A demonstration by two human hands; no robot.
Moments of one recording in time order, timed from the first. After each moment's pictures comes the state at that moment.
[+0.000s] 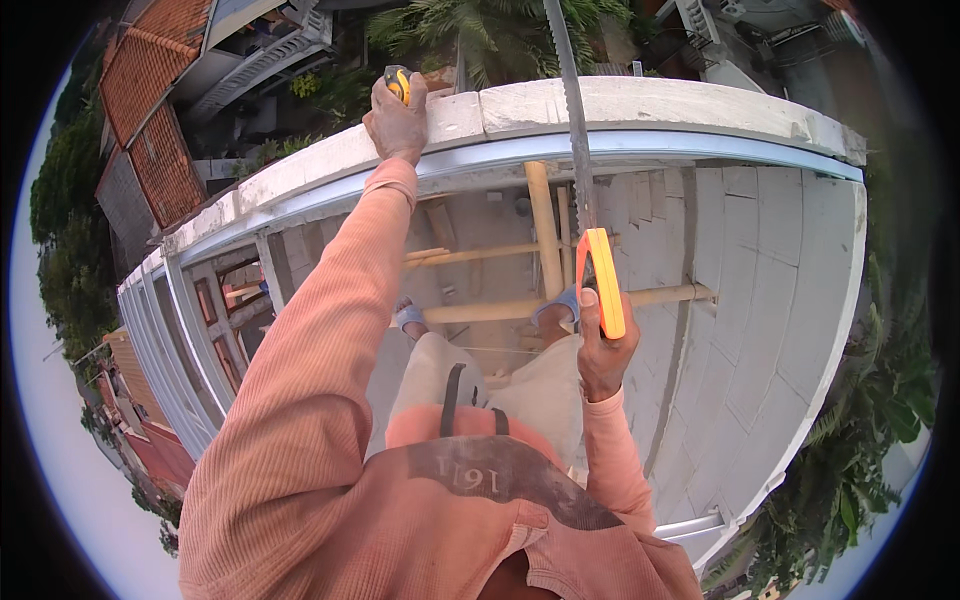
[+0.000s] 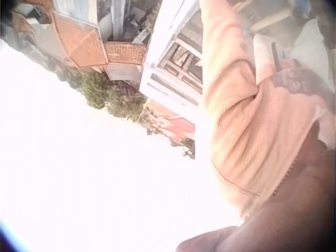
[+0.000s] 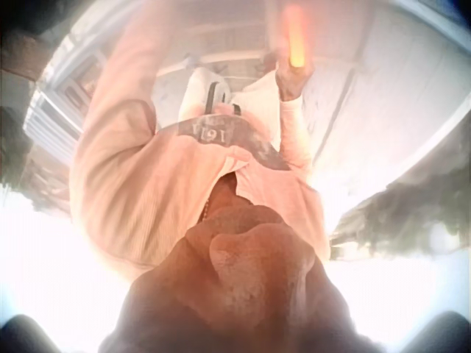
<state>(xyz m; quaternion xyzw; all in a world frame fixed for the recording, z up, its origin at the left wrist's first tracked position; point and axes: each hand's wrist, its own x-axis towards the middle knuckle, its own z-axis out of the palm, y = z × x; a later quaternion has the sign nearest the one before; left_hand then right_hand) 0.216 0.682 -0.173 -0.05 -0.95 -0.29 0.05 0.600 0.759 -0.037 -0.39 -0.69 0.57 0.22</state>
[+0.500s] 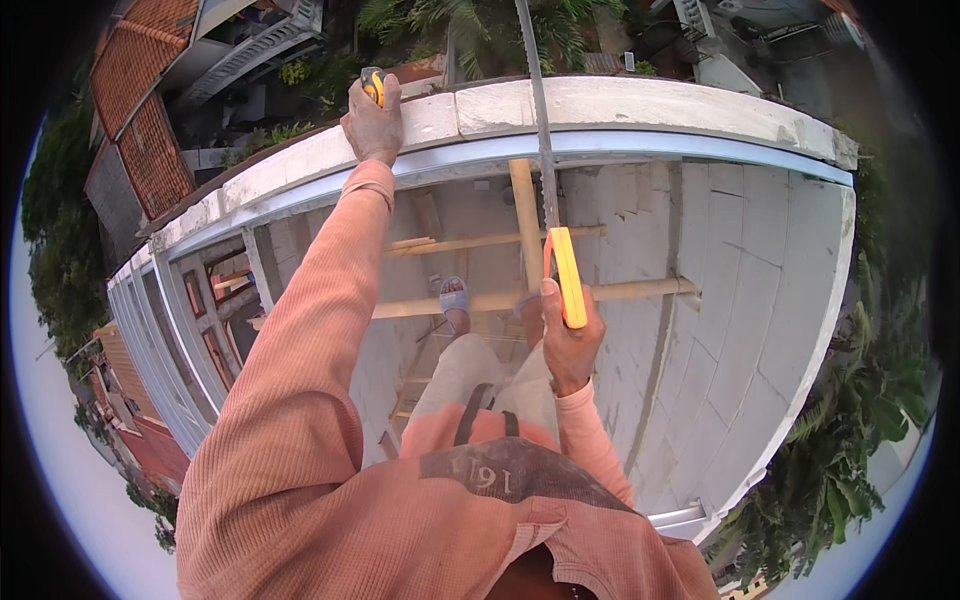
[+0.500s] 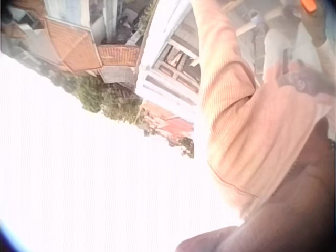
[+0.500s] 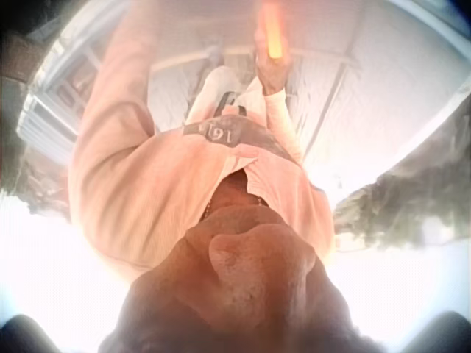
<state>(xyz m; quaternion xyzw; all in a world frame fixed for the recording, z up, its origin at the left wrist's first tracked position) 0.212 0.681 -0.165 -0.03 -0.95 -0.31 0.02 0.584 0.764 -0.042 -0.42 -0.72 0.53 0.19</state>
